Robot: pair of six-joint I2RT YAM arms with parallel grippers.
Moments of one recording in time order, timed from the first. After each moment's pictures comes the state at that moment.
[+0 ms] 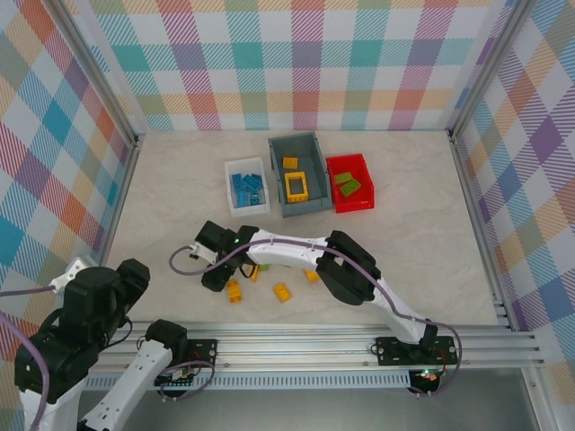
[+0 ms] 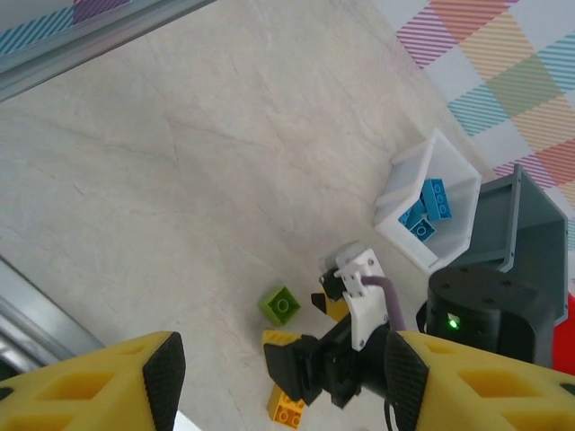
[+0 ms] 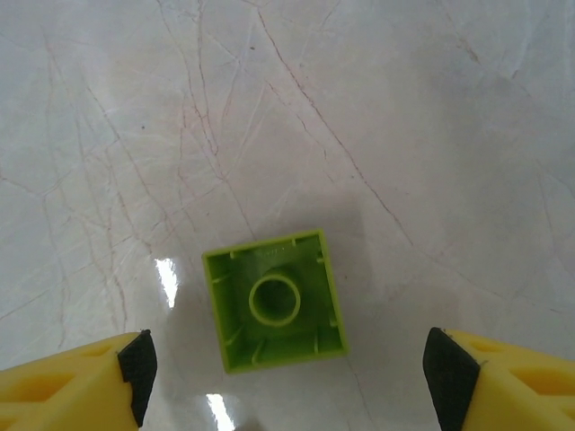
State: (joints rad) left arm -0.32 0.43 1.23 -1.53 -0.39 -1.06; right arm 1.18 2.37 1.95 -0.66 -0.08 -0.04
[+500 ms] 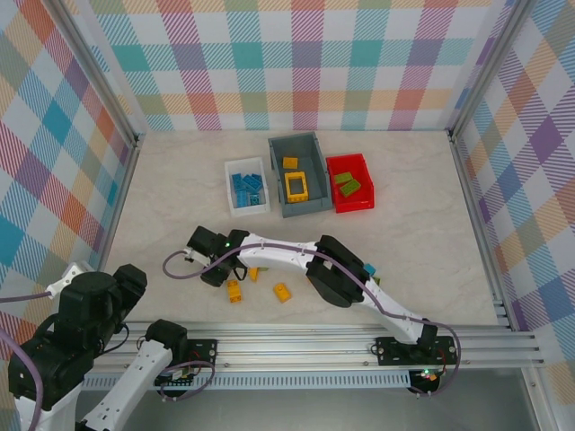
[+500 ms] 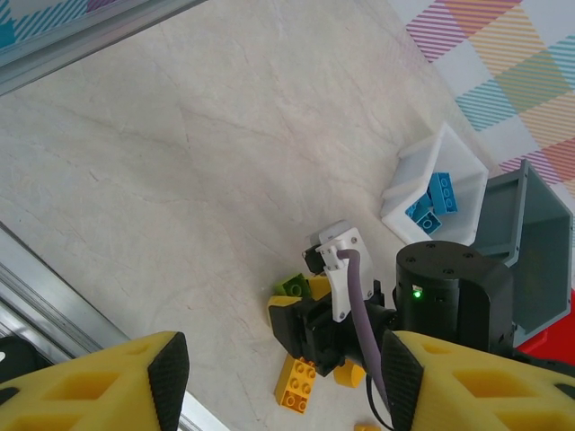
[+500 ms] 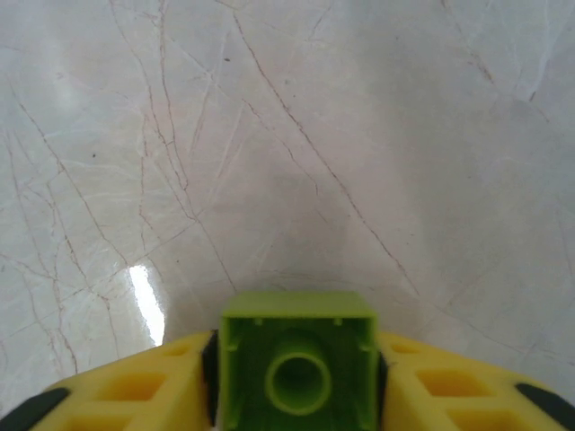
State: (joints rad) left arm -0.32 0.42 1.25 -1.58 -0.38 -1.07; right arm 1.20 2.46 2.07 -0.71 0.00 -0.03
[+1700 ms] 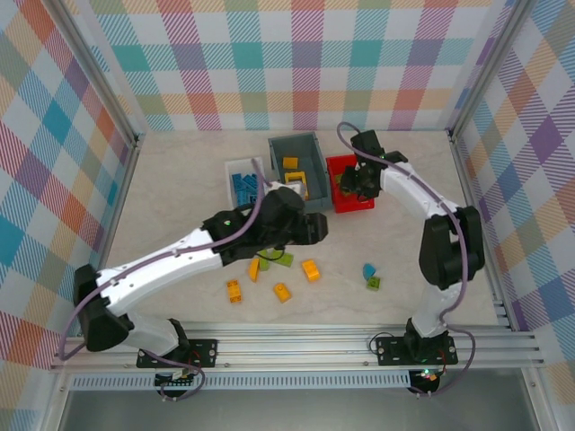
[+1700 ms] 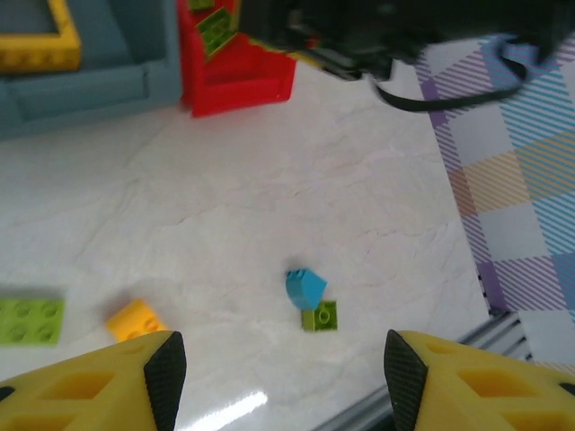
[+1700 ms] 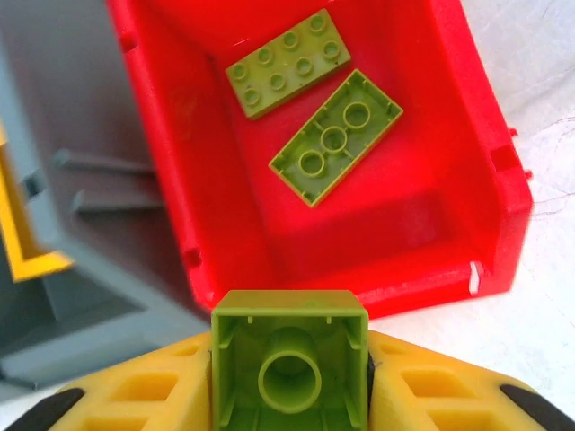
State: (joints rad) left arm -1.04 1.44 1.38 -0.62 -0.17 -0.83; right arm 0.33 1.87 1.54 -0.77 0.01 0.52
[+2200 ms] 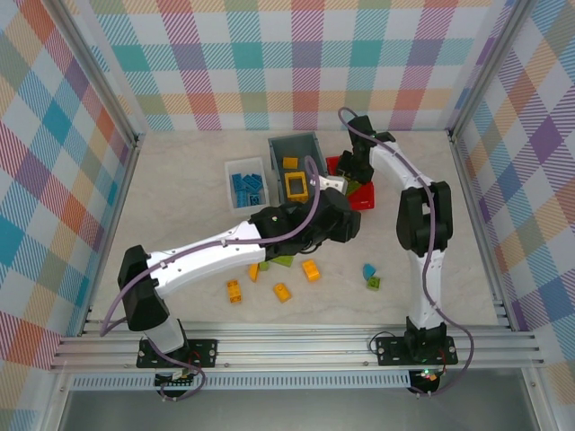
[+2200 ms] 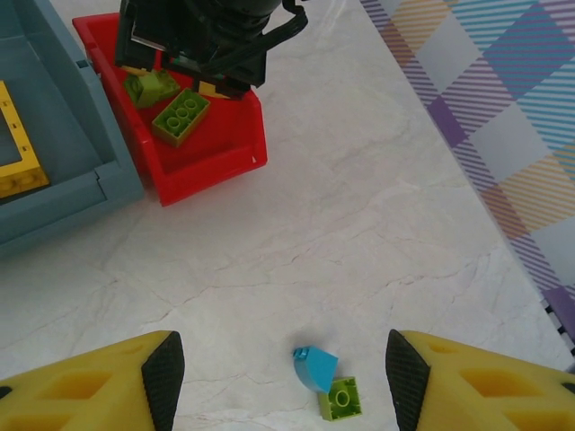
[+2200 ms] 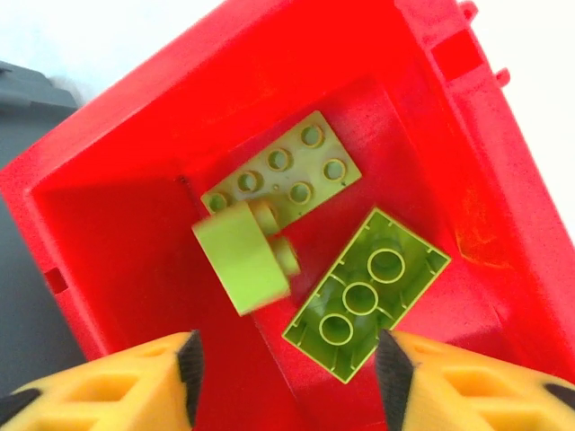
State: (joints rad) left arm -1.13 1.67 1.60 -0.60 -0.36 -0.67; right arm 0.27 2.20 1.92 -0.88 -0.03 0.61
